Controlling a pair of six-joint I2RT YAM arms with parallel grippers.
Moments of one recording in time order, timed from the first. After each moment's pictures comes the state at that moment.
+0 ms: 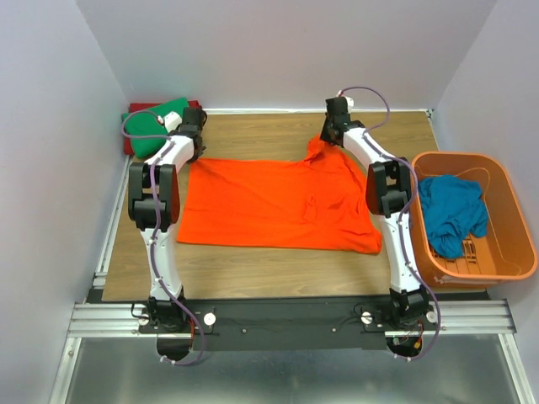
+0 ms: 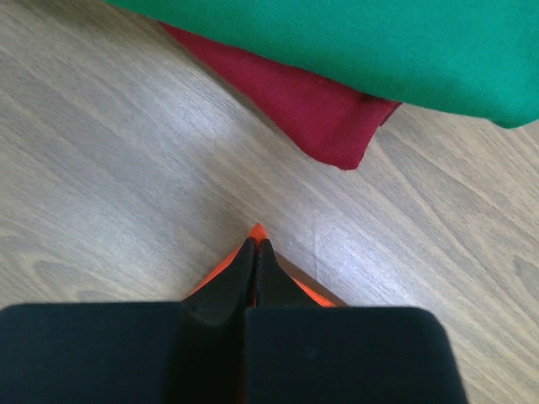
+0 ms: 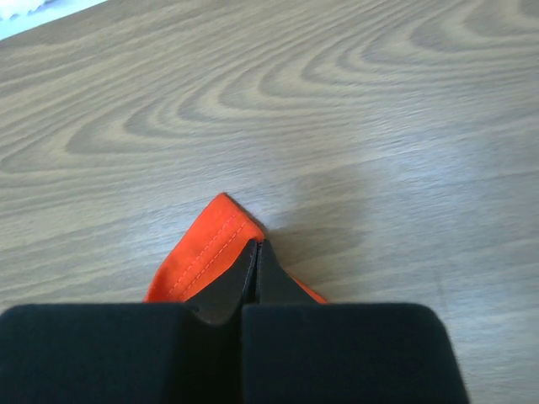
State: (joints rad) left arm -0.07 2.16 1.68 -0.45 -0.43 -0.74; right arm 0.26 2.58 2.23 -0.39 0.21 0.42
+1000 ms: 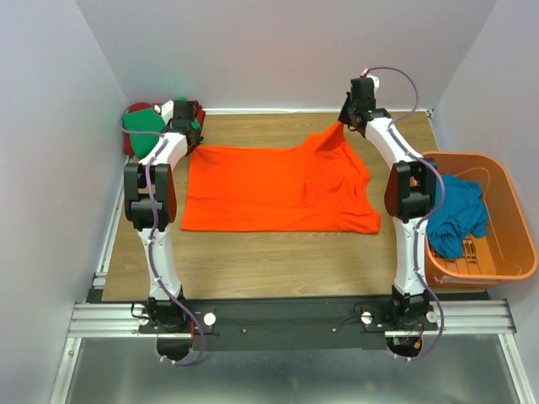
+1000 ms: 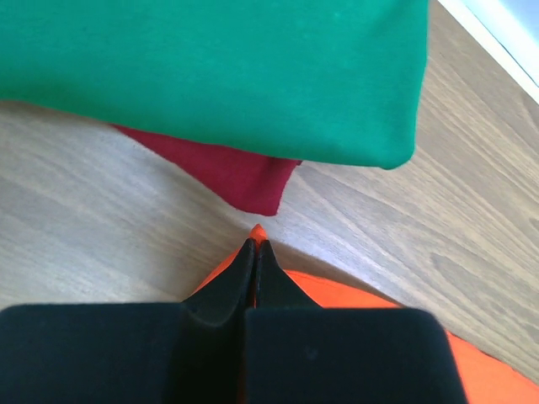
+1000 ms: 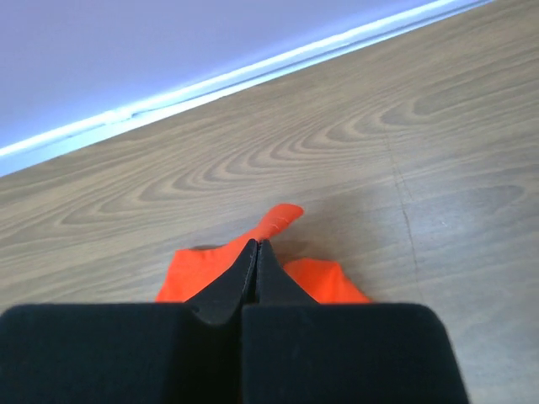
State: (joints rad) left arm -0.02 2.16 1.72 -0.34 -0.27 -0.65; right arm 0.18 2.37 2.13 -0.36 0.18 0.41
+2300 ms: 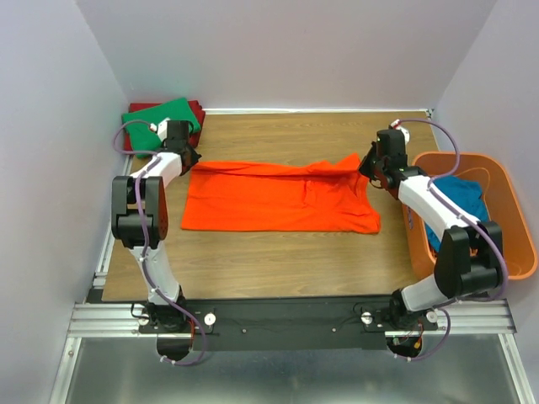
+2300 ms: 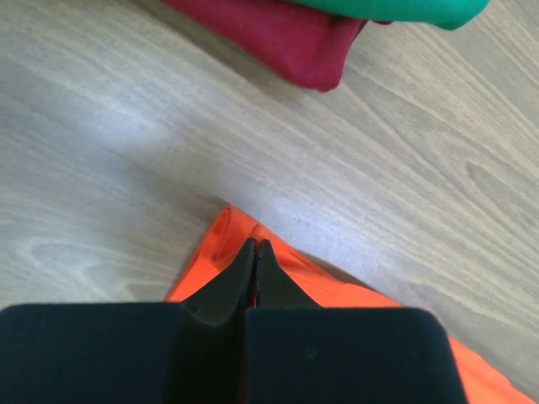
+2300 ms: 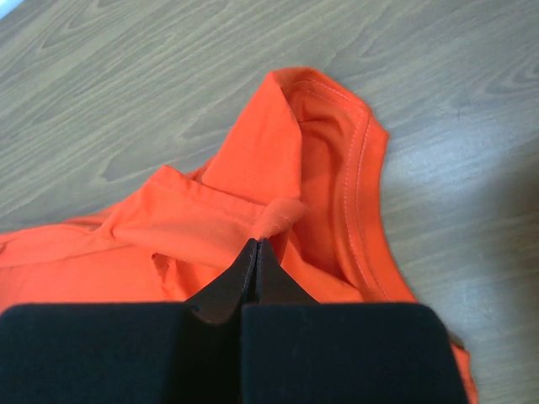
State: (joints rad) left arm -0.01 1.94 1.34 -0.18 -0.19 -0.64; right arm 0.18 1.52 1.06 -0.20 0.15 0.56
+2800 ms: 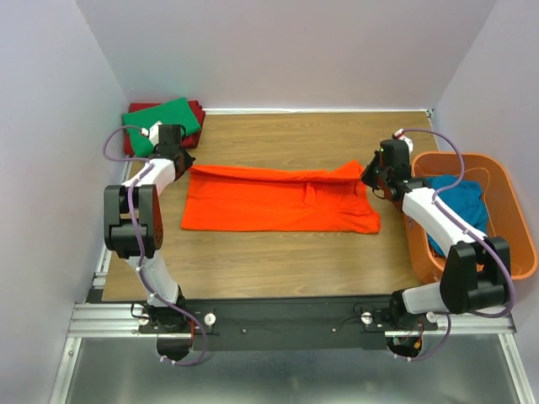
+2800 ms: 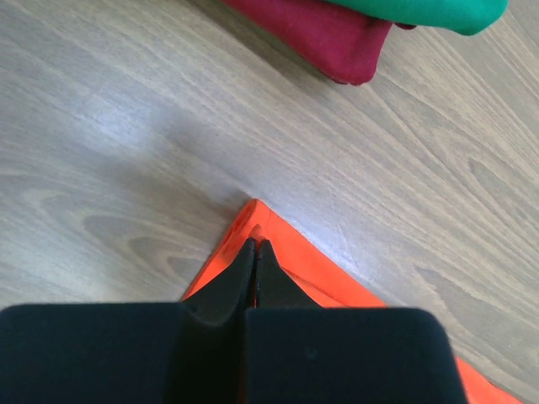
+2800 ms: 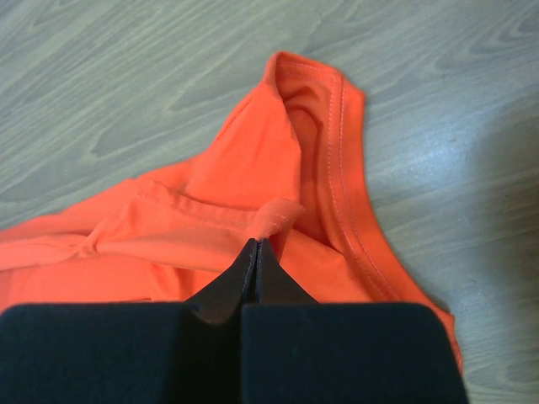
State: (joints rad) left arm 0.02 1.84 1.24 -0.16 -0.16 -0.65; right arm 0.18 1.39 0.94 -0.20 0.14 0.57
